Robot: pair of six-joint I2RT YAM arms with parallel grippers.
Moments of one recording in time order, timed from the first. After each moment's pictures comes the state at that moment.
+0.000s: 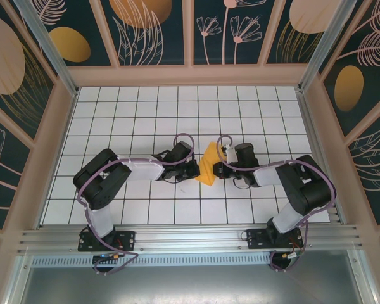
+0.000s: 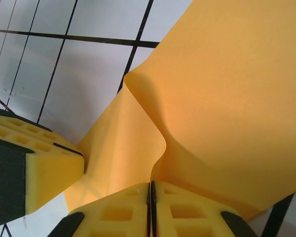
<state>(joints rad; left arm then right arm) -0.81 1.85 0.92 0.00 0.22 -0.94 0.44 1.61 0.47 0.35 -0.50 0.38</state>
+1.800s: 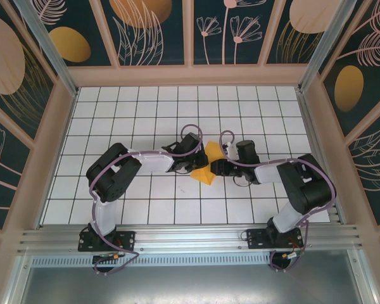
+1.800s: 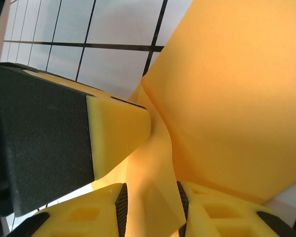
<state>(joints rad) -0.81 1.98 1.12 -0.01 0.17 -0.97 0.40 1.61 0.50 0.31 -0.62 0.46</state>
